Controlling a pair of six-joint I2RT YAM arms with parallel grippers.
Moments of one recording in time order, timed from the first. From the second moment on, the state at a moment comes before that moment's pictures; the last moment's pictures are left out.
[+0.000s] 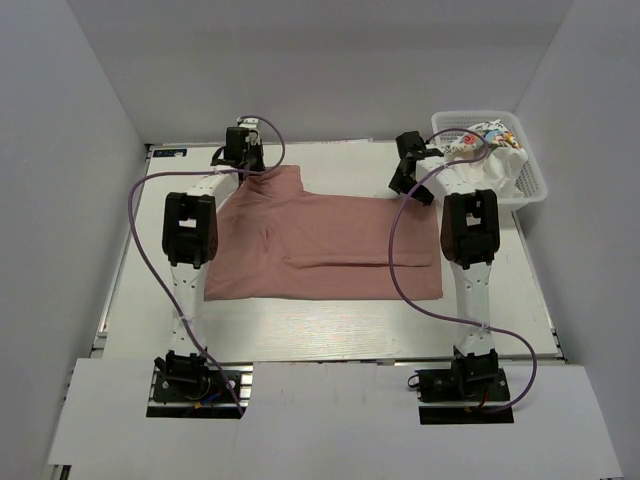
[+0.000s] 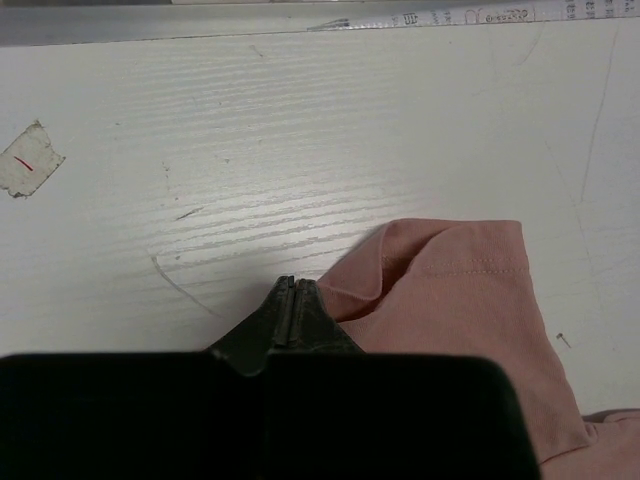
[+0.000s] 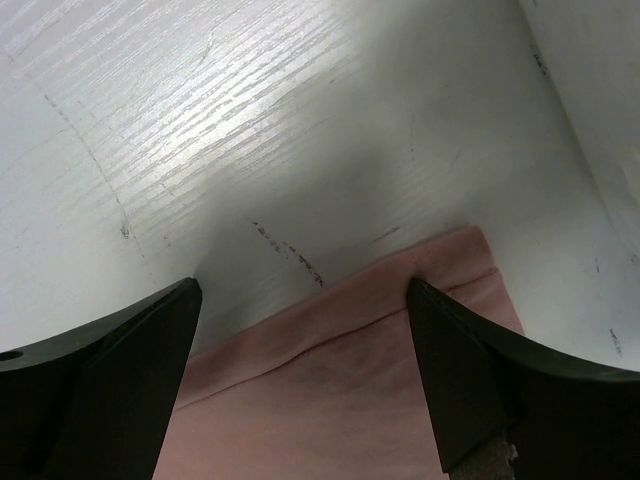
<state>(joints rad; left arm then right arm) -0.16 2.42 1.93 -0.09 0.08 -0.13 0.22 2.36 1.97 -0.72 0.39 0.64</state>
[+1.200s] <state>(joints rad) -0.16 1.52 0.93 0.14 0.14 -0.36 0.25 1.84 1.36 -0.49 0.36 0.58</state>
